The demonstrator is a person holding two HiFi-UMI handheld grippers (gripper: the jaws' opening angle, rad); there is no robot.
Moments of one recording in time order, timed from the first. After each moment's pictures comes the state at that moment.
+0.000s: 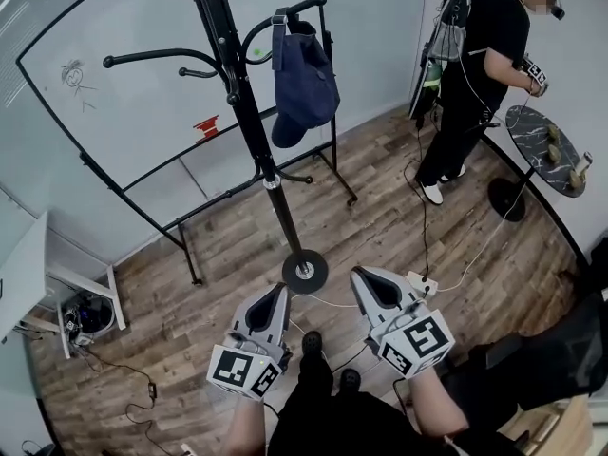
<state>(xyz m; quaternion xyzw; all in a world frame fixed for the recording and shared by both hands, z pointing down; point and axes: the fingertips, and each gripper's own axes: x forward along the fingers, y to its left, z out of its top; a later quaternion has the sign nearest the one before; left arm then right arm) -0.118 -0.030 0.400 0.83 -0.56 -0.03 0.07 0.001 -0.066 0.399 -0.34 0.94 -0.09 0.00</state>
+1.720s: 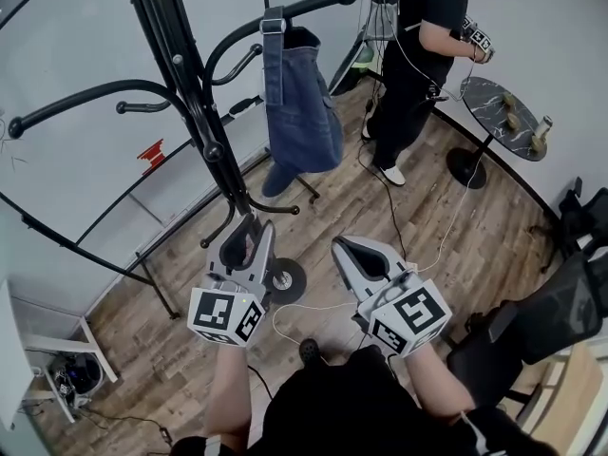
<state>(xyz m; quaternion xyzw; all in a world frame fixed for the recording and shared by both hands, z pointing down) -0.179 -0.241 0.375 0.88 -0.48 -0.05 0.02 -0.064 -0.189 0.373 -0.42 0.90 -0.07 -0.02</state>
